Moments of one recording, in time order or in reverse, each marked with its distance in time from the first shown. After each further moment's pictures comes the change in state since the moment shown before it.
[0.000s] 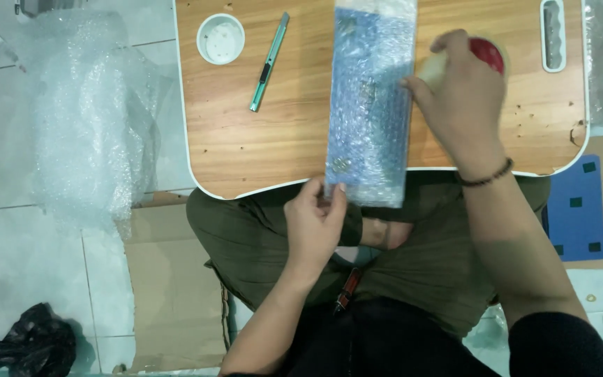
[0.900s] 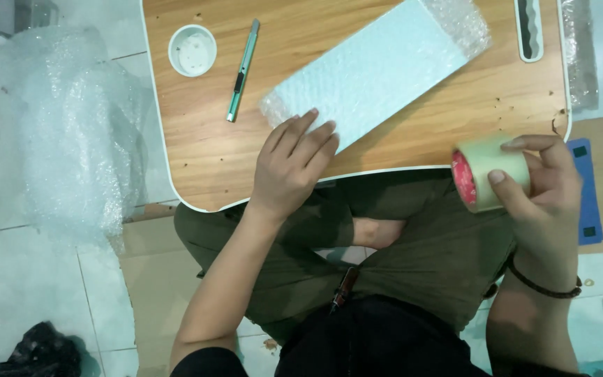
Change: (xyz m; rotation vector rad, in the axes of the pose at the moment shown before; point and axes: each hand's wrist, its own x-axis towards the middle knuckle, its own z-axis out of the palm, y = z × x) left_hand 0.092 -0.001 -0.002 0.802 -0.067 1.161; right_hand -0.127 0.021 -0.102 0.802 -0.100 0.562
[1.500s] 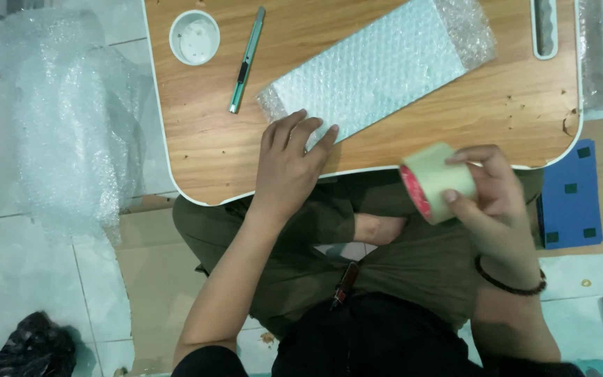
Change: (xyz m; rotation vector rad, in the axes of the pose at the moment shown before) left_hand -0.026 -0.003 0.018 -0.037 -0.104 -0.188; right_hand -0.001 -0.005 0.041 0.372 -0.269 0.035
